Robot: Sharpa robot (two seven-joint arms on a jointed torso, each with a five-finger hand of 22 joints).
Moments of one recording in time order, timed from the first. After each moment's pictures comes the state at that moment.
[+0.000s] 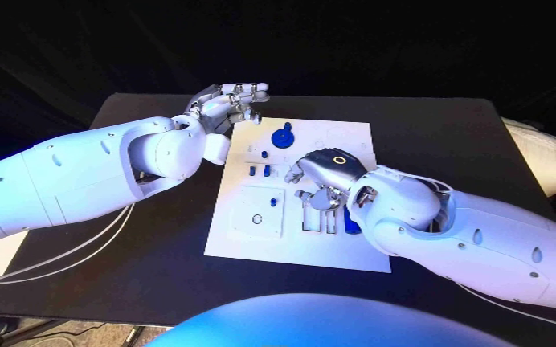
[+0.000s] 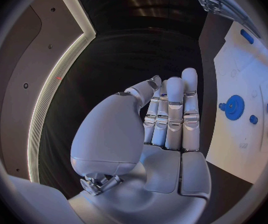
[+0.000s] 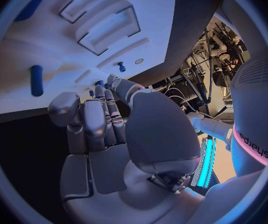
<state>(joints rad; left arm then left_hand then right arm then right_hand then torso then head) 1.16 -0.90 -0.02 1.57 0.15 -0.25 0.34 1.38 -0.11 0.46 -0.09 0.09 1.06 0.18 0.12 0.07 1.14 0.10 0.22 0.10 1.19 0.01 1.02 0.47 0.17 1.21 0.11 0.50 1.03 0.97 -0.75 0.05 1.78 -1.83 -0.23 -0.28 1.35 -0.15 0.51 -0.05 0.10 1.04 0.15 0.07 0.07 1.05 0.10 0.11 0.06 1.46 0.02 1.18 1.09 0.12 1.30 0.11 1.20 0.92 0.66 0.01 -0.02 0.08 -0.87</state>
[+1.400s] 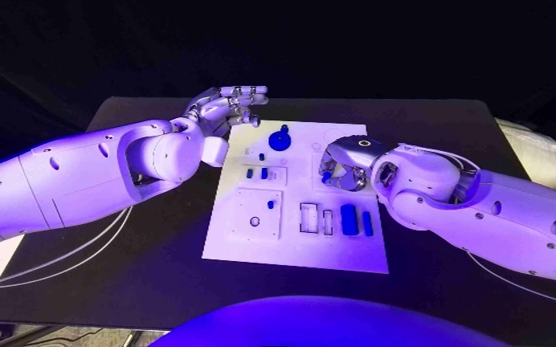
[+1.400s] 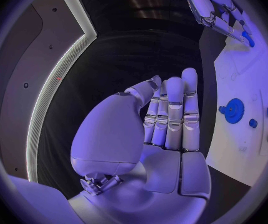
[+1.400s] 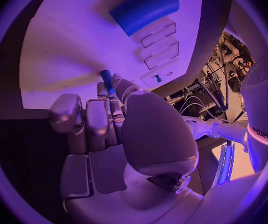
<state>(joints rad) 1.16 -0.90 -0.02 1.57 0.15 -0.23 0.34 1.38 -0.11 0.46 -0.09 0.09 1.06 0.18 0.12 0.07 1.14 0.10 0.22 0.10 1.19 0.01 1.02 0.47 0.17 1.21 0.11 0.50 1.03 1.04 -0.77 0.04 1.67 -1.79 -0.08 -0.31 1.44 -0.08 0.34 0.06 0.06 1.13 0.12 0.08 0.08 1.15 0.07 0.17 0.06 1.47 -0.01 1.19 1.08 0.12 1.35 0.08 1.22 0.95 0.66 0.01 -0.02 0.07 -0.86</state>
